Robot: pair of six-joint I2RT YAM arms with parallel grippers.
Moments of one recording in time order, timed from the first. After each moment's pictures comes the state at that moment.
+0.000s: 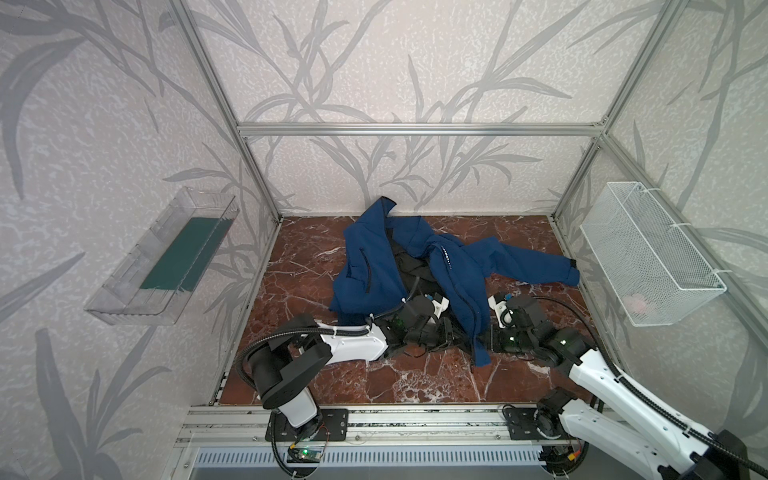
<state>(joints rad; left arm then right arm) -0.97 1.65 0.75 0.44 0.48 -1.25 0.54 0.85 0.59 -0.64 -0.28 0.64</state>
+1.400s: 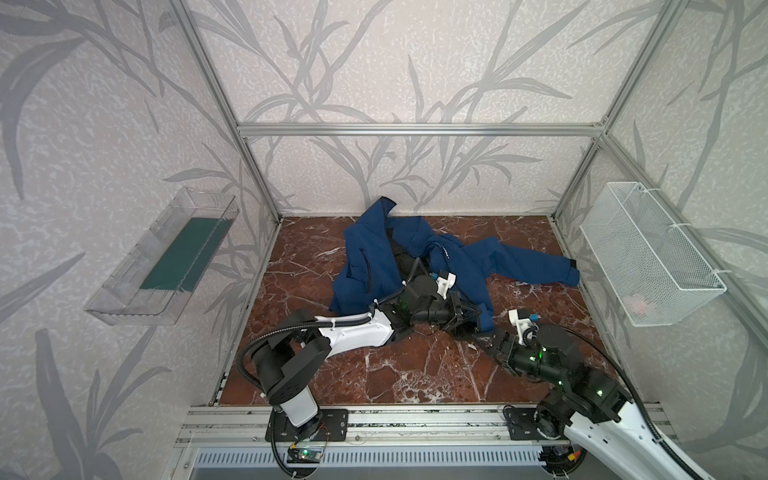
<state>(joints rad) -0.92 1.67 0.93 0.46 0.48 -1.37 0.69 0.39 0.39 -0.49 -0.27 1.19</state>
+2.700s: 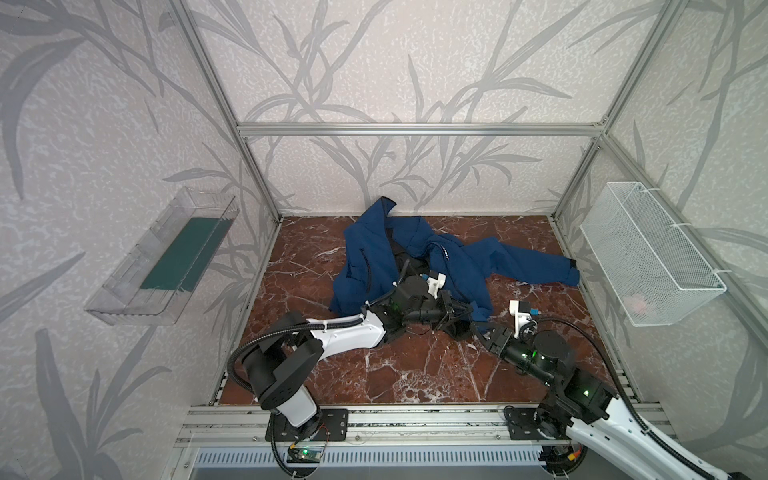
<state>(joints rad) -0.88 1.62 0.85 0.48 0.48 -1.42 0.76 0.36 0.29 -0.19 -0.04 1.16</state>
